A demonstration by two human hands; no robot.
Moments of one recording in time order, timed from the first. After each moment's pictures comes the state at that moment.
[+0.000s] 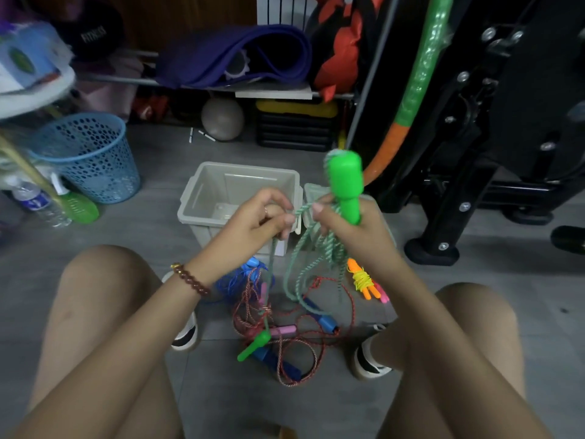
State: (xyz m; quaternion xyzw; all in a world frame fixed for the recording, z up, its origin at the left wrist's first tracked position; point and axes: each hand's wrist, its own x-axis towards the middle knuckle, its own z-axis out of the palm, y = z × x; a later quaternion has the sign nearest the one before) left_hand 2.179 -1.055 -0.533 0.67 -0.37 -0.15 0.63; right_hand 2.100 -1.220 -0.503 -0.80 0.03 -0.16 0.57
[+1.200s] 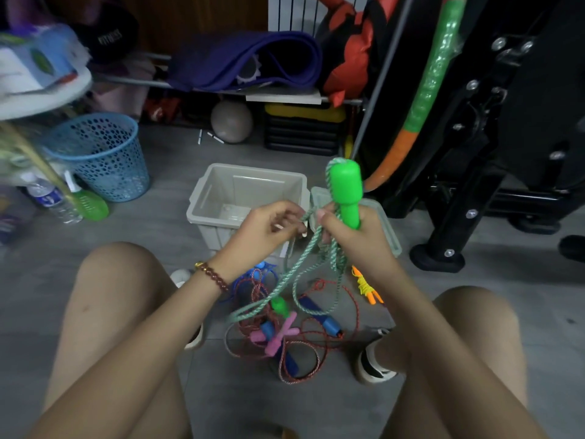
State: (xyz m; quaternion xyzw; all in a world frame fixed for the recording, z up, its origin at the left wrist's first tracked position) left_hand 2.186 -1.061 -0.549 0.74 -0.34 -0.08 0.58; right_hand 2.104 -1.207 -0.507 -0.78 0.05 -0.16 0.61
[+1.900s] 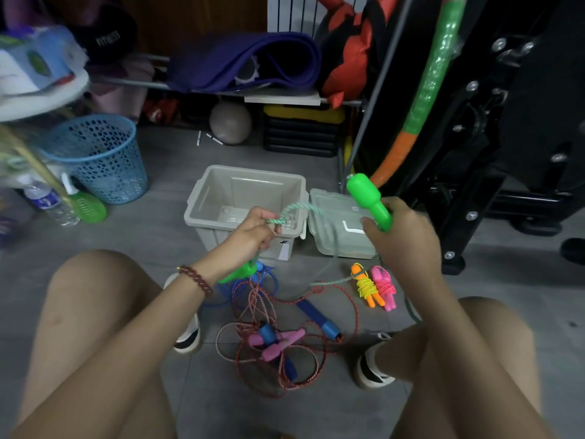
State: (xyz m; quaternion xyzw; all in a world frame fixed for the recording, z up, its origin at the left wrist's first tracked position) left_hand 2.200 -1.055 -0.569 0.69 -0.14 -0.23 0.67; right_hand 2.091 -1.259 -0.506 -0.94 0.22 -0.18 0.19
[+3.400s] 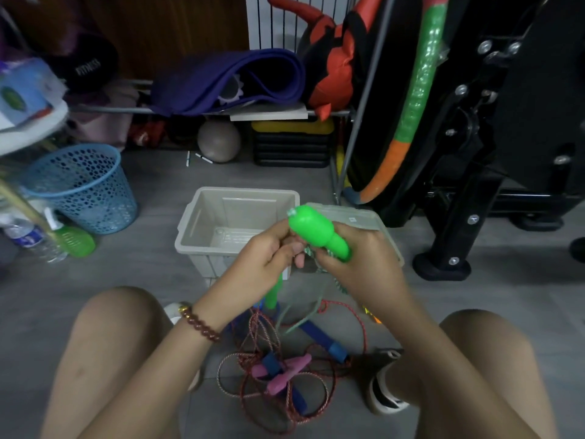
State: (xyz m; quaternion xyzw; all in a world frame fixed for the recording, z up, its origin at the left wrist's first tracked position) left_hand 2.190 -1.076 -0.531 0.69 -0.37 -0.14 0.60; right_hand 2.116 -1.224 -0.506 -0.93 0.04 -0.22 0.30
